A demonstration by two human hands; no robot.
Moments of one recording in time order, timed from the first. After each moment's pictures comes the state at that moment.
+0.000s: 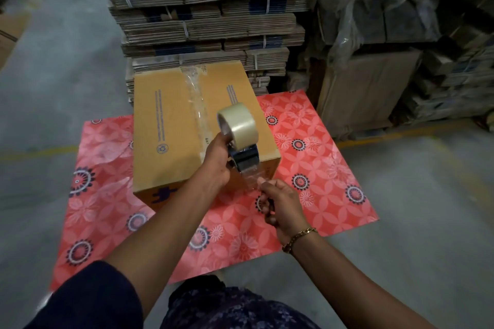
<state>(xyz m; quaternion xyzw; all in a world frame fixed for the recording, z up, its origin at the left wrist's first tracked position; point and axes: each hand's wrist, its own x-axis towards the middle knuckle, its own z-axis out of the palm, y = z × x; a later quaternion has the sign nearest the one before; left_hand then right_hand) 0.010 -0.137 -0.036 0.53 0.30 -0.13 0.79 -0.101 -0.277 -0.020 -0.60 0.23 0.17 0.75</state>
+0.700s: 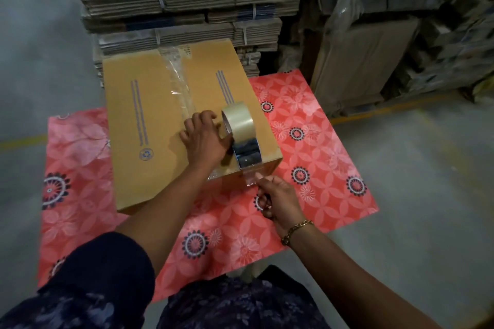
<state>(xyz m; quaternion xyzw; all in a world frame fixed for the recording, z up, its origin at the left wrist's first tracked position) 0.076 -0.107 -0.090 0.96 0.09 0.01 0.28 -0.049 -0.269 -0.058 -0.60 0.29 0.17 0.73</state>
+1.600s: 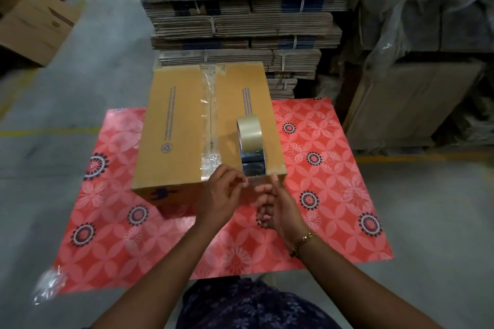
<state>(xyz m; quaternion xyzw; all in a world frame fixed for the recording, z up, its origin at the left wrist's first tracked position) -0.052 -0.147 -0.080 0.89 0.00 0.12 0.45 -0.041 -0.313 -0.063 -0.58 0.13 0.29 0.75</state>
